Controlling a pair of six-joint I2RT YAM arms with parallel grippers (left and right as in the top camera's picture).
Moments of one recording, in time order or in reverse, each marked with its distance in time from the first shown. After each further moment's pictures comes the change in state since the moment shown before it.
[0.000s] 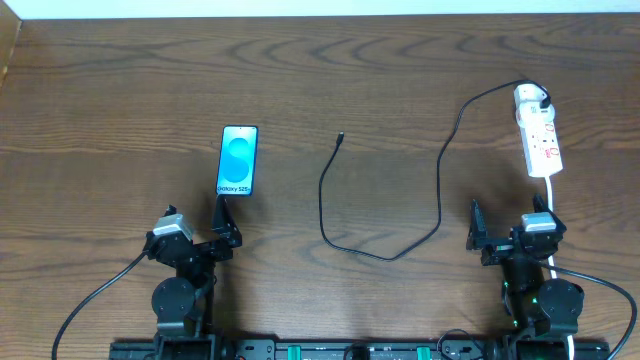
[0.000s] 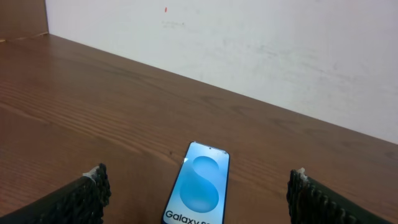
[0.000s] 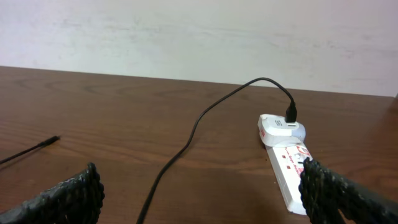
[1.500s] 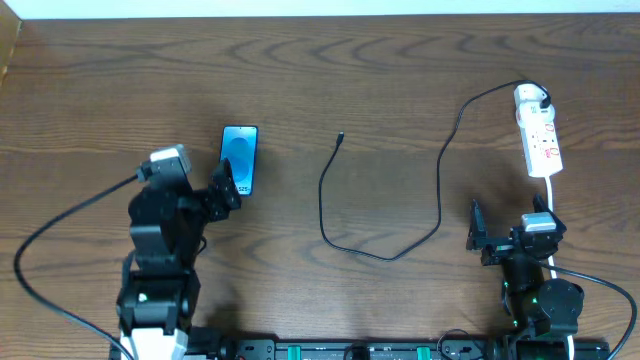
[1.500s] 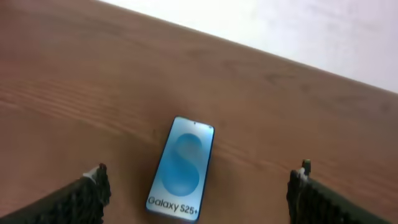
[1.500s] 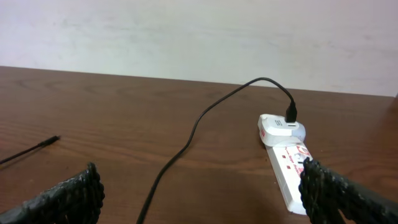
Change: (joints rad) left arm 0.000 0.729 0.582 -0.225 0.101 0.012; right arm 0.000 0.000 0.000 0.000 0.000 0.000
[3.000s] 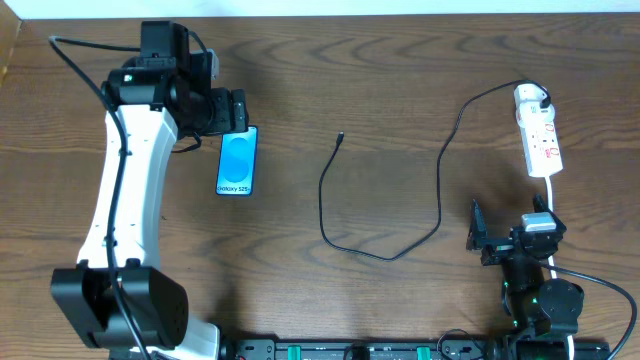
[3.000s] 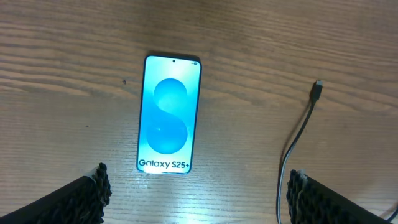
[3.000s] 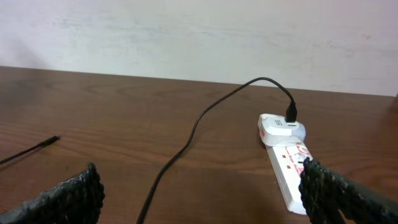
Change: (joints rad) left arm 0.000 0.957 1.020 -0.792 0.143 0.178; right arm 0.000 0.000 0.000 0.000 0.000 0.000
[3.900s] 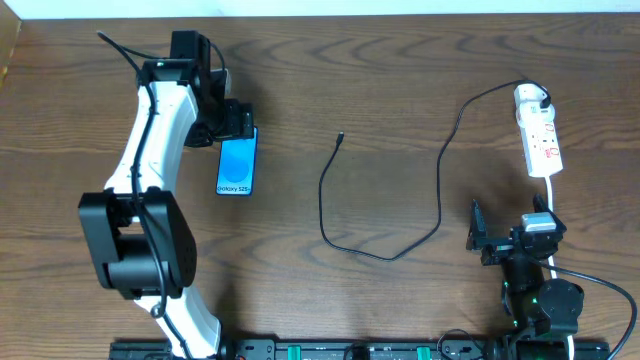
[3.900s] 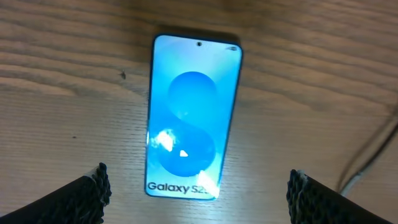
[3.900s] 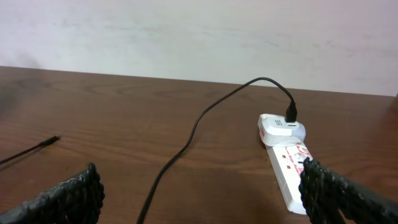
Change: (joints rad) left arm 0.000 0.248 0.000 0.047 -0.071 0.019; right arm 0.000 0.000 0.000 0.000 0.000 0.000
